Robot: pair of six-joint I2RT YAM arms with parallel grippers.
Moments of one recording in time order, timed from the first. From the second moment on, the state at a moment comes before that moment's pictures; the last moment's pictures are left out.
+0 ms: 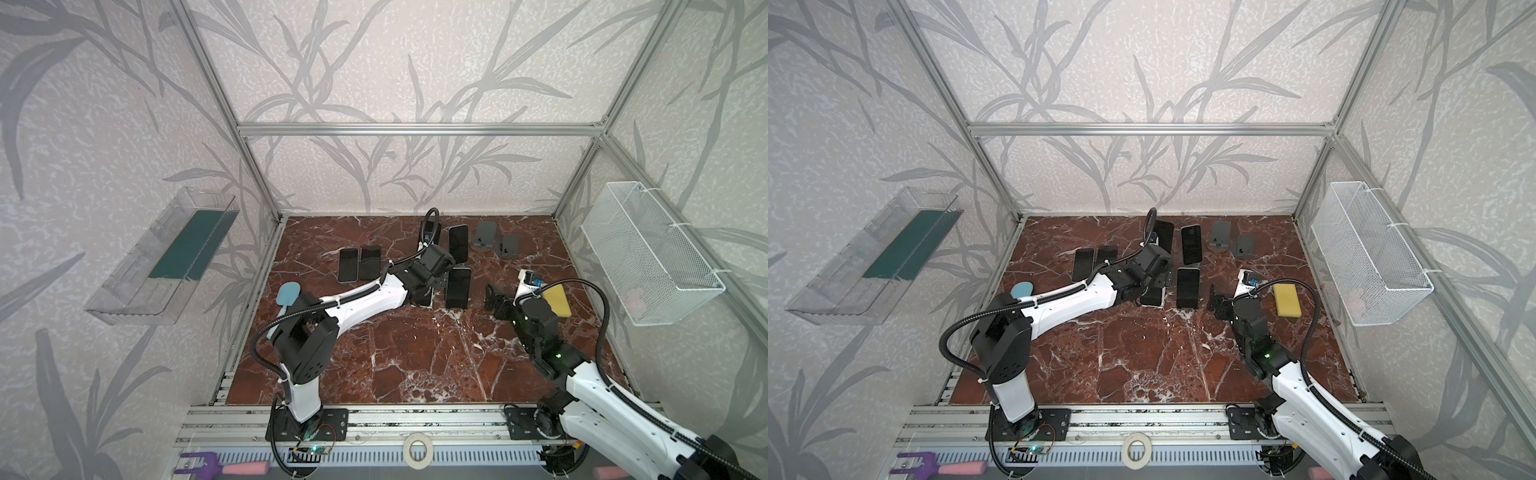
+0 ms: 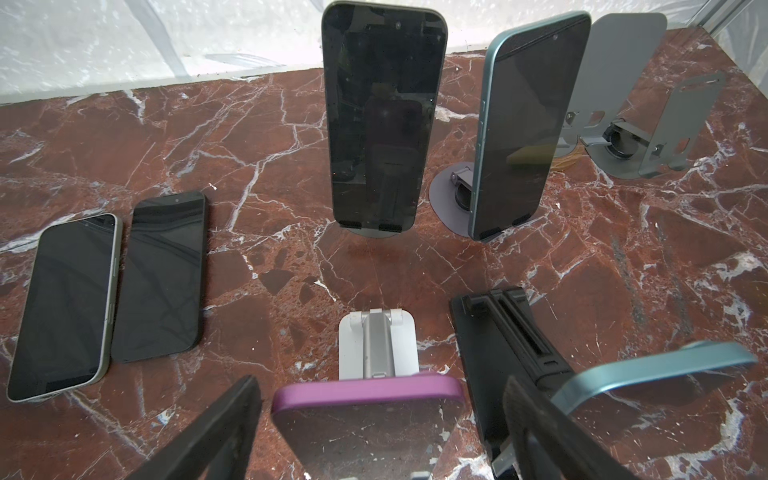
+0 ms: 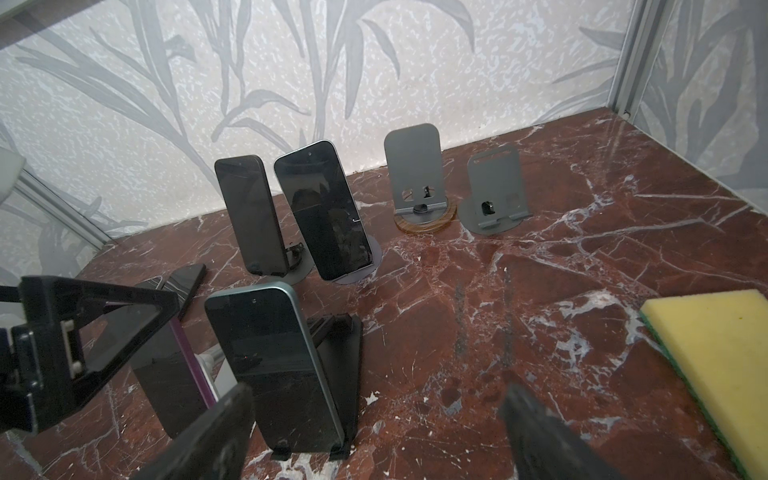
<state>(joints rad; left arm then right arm) -0.83 1.82 1.40 -0.38 -0.48 -0.49 0.49 0.79 0.37 0.12 0.37 0.43</state>
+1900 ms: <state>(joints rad) -0.80 1.89 1.40 -0.37 -0.47 -0.49 0.49 0.82 0.37 0.12 0.37 0.44</state>
